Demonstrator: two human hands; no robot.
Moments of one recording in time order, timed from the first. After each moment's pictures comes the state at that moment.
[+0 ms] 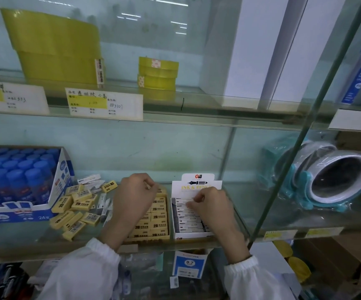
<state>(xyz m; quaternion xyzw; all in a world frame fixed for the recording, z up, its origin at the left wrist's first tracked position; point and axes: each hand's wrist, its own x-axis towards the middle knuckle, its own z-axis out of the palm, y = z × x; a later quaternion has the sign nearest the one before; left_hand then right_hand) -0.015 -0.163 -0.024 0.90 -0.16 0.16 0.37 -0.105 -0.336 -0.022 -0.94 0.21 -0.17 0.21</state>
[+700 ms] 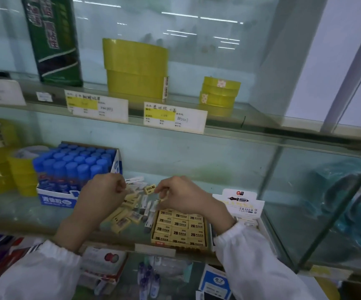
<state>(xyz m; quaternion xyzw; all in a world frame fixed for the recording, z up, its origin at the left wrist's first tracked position) 0.007 -0.006 -0.007 0.95 -0.10 0.18 0.24 -0.026 -0.222 0.029 -0.96 -0.18 0.00 0.21</state>
